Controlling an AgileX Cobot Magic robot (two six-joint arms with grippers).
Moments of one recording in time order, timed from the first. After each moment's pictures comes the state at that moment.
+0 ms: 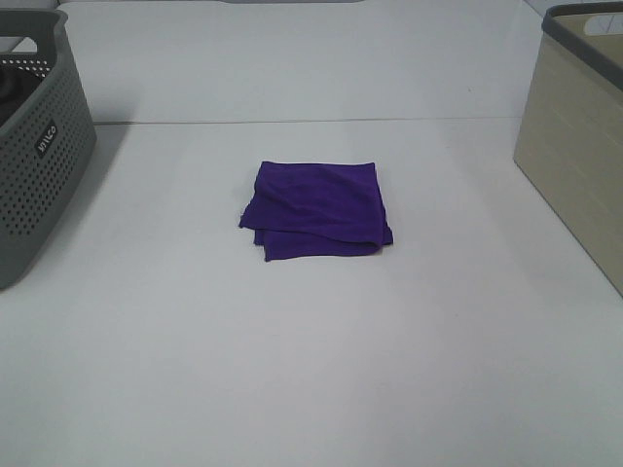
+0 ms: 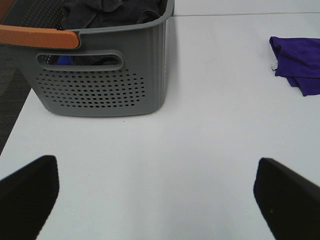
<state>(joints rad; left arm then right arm) 0.01 -0.01 -0.50 0.01 1.05 0.00 0.03 0.16 -0.56 0.06 1.13 -0.07</state>
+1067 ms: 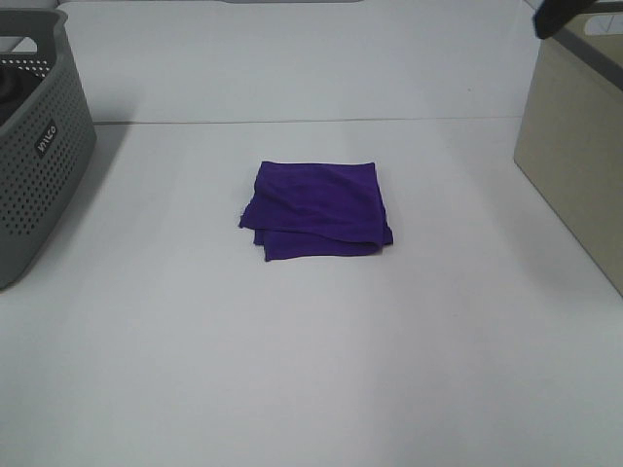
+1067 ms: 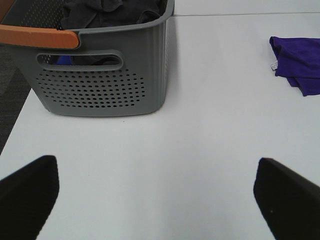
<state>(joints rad) 0.01 -0.01 -0.50 0.01 1.05 0.00 0.08 1.50 -1.48 0.33 1.15 -0.10</state>
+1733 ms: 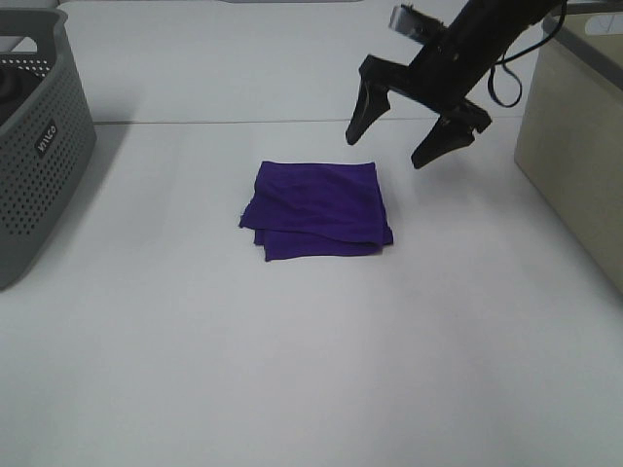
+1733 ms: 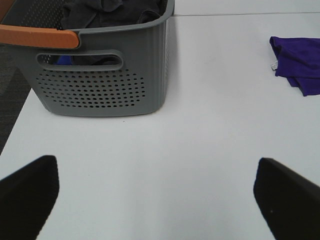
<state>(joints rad) 0.01 -0.01 -0.50 0.01 1.05 0.00 0.22 2.28 -1.93 0.54 1.12 -0.11</state>
